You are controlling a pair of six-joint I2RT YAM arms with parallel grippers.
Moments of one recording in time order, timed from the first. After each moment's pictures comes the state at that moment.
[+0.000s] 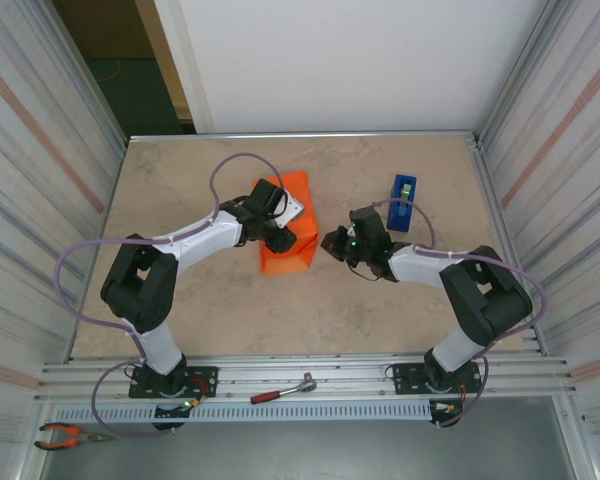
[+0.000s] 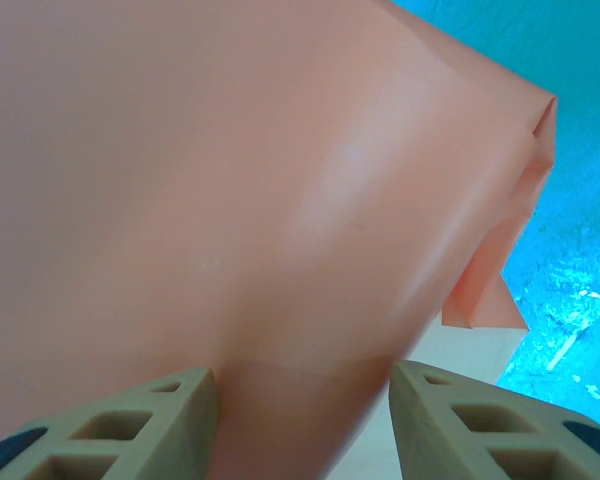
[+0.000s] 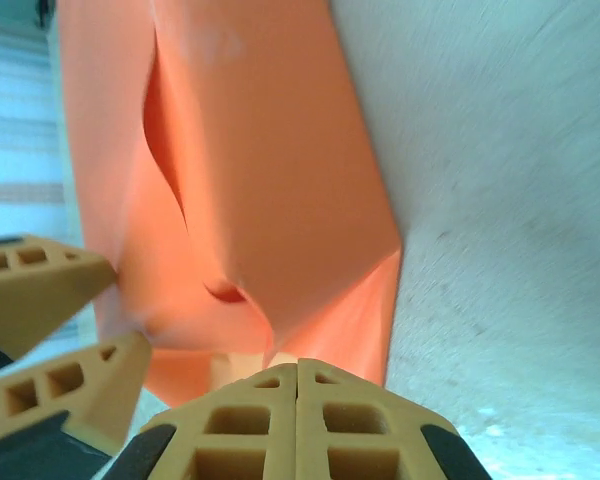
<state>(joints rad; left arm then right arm) -0.60 1.75 1.21 -0.49 0.06 0.20 0.54 1.59 0.71 0.21 -0.26 1.06</state>
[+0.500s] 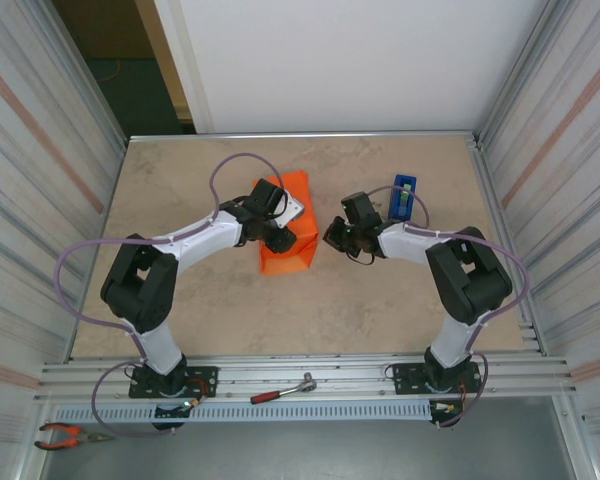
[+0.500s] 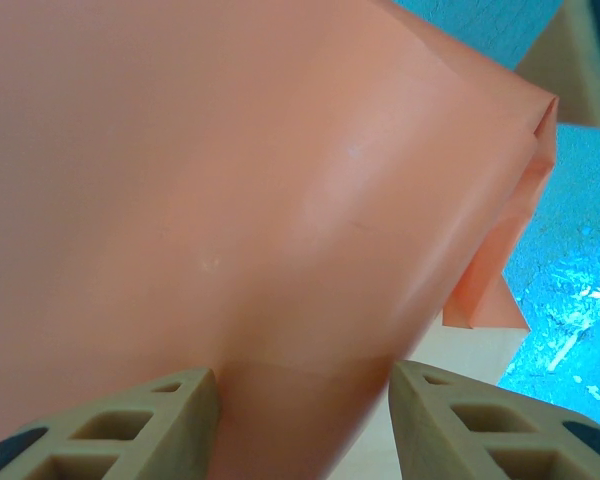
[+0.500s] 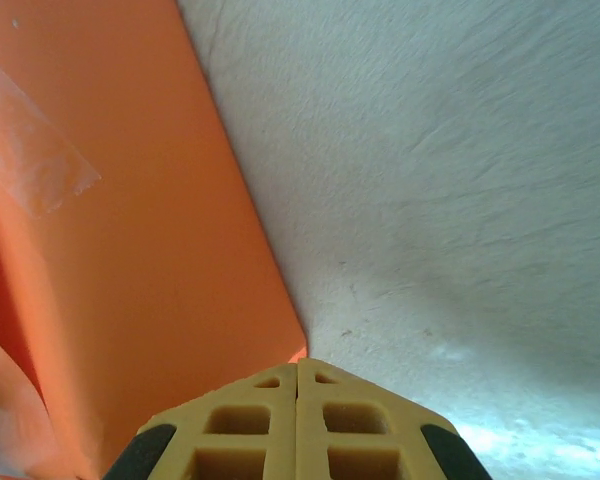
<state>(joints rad) -0.60 1.75 1.21 -0.48 0.06 0.20 0.53 1.77 0.97 -0.09 -0.20 0.98</state>
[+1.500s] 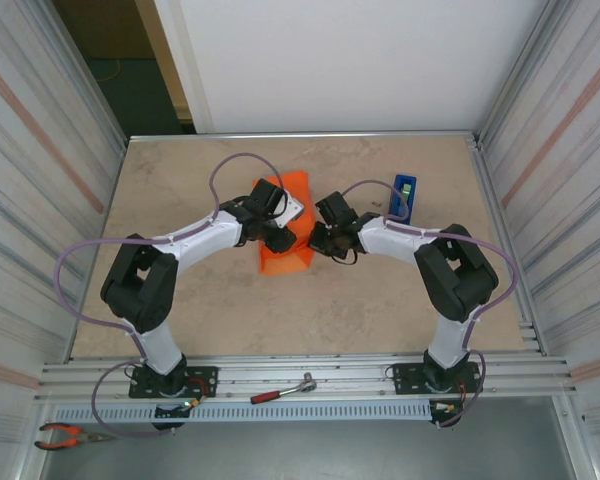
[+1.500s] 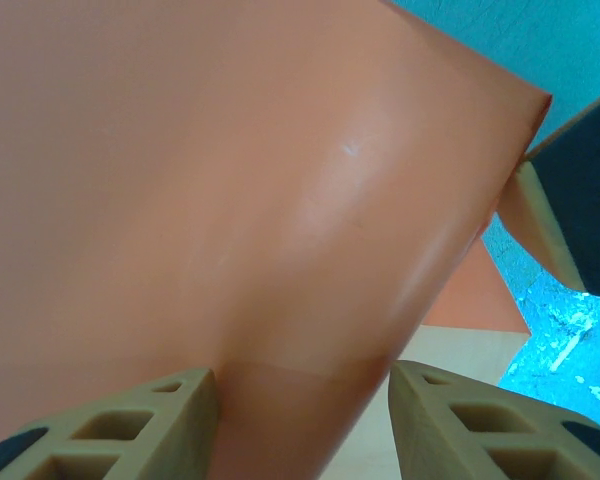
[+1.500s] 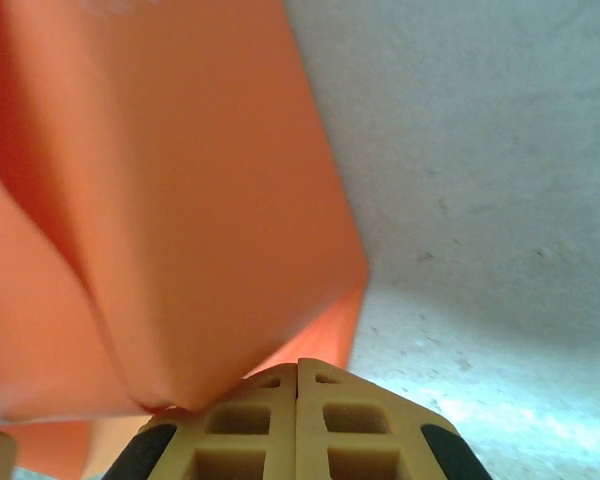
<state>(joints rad) -0.60 1.75 1.21 -0.48 0.06 0.20 0.65 1.82 1.13 -0.30 -0.11 0.93</state>
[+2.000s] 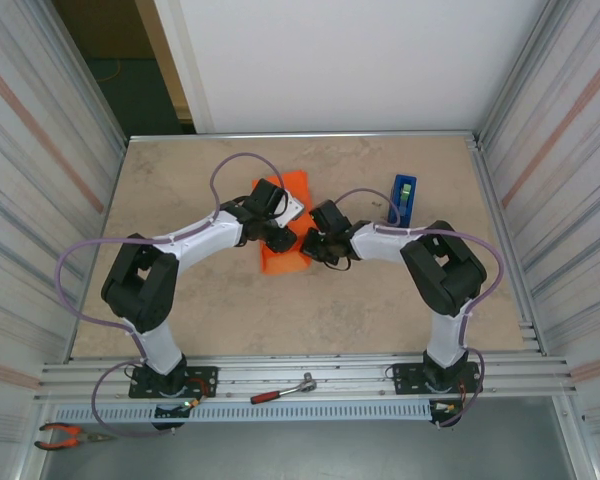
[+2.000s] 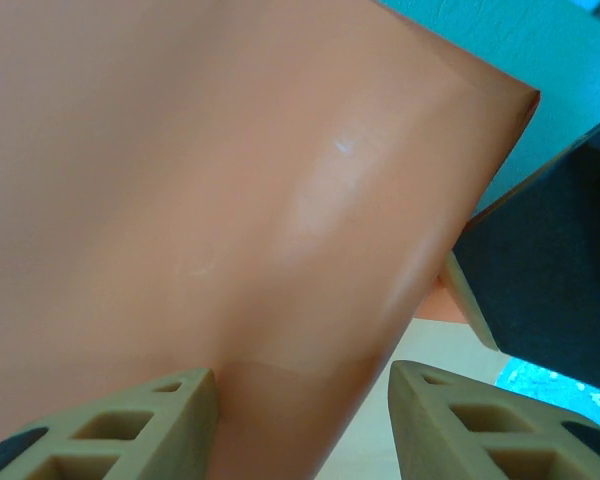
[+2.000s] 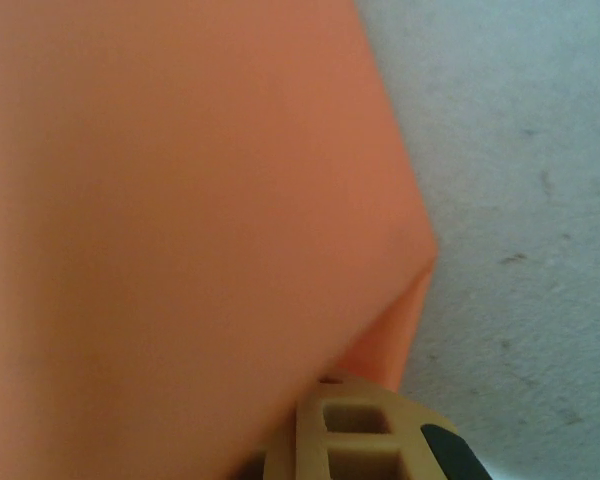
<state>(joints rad) -0.60 1.76 1.21 -0.47 0.06 0.20 0.68 1.89 1.05 -0.14 -0.13 0.99</state>
